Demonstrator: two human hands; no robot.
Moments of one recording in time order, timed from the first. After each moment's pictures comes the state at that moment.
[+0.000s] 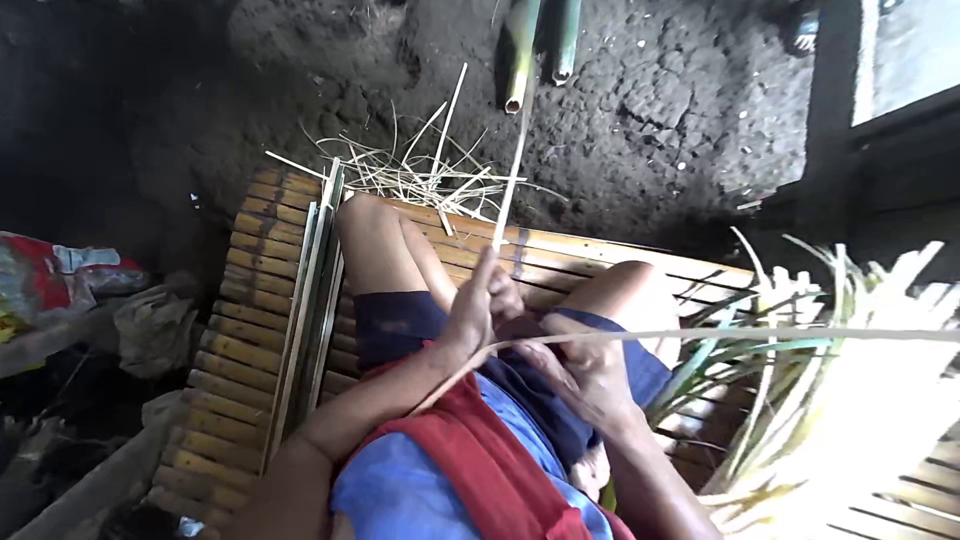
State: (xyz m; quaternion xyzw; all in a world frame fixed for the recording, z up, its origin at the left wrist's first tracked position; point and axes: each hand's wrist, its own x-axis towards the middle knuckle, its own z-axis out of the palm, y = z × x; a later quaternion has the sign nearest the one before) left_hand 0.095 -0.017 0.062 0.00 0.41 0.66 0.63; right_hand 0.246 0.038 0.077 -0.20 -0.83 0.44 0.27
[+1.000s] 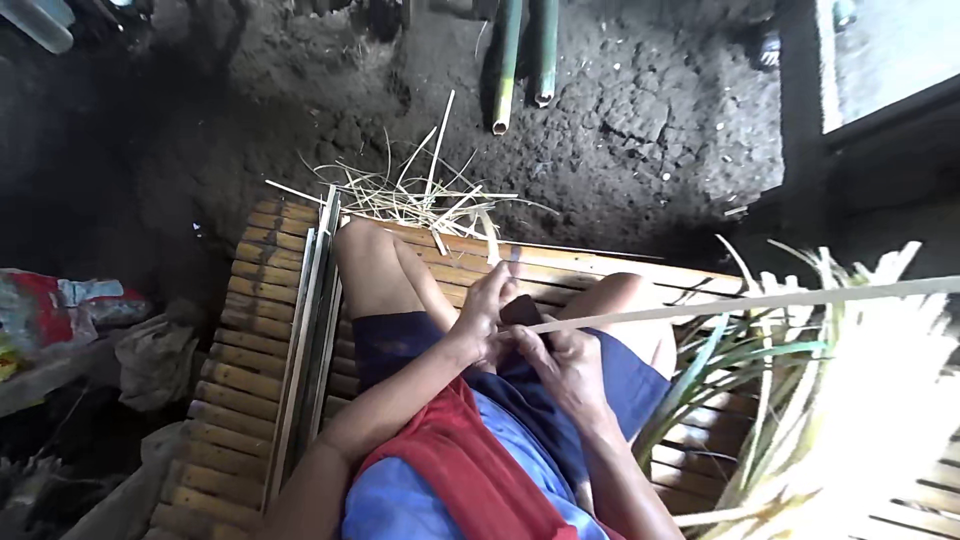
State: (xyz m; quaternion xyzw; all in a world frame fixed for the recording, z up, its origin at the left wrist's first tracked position) left_hand 0.096 0.018 0.030 0.04 0.49 0.59 0.64; right_hand 0.241 0.038 0.040 -0.35 -0.80 0.40 0.28
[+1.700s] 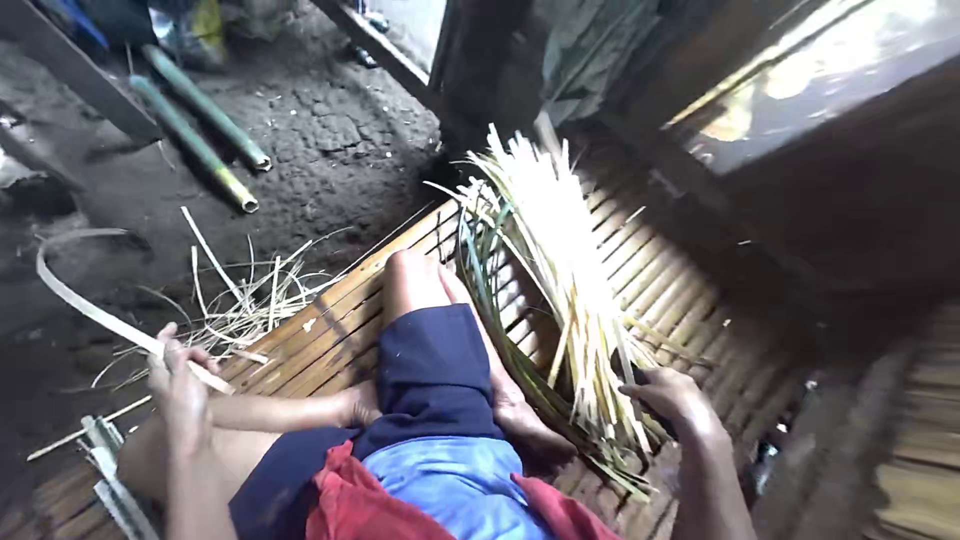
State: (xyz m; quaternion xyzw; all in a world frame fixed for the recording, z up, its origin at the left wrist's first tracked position) left_hand -0.049 0.071 -0.024 0.36 0.71 0.48 0.37; right_hand 0.545 -0.090 0.069 -0.91 -0.28 0.28 -0.14
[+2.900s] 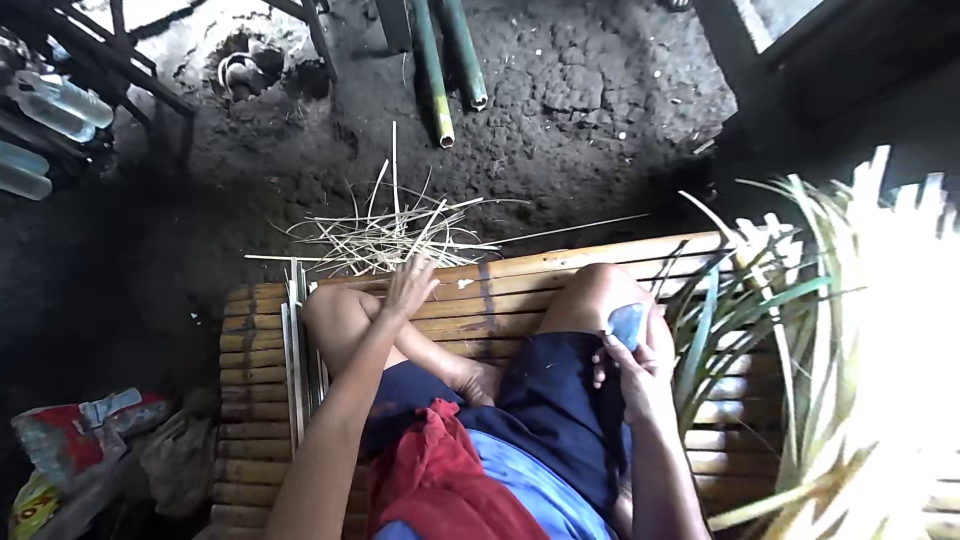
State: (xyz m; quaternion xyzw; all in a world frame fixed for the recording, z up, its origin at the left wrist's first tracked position) left_hand -0.018 0.086 -0.105 0.68 0.69 0.10 0.23; right_hand 0.327 0.059 -0.015 -0.64 -0.36 0.57 0.37
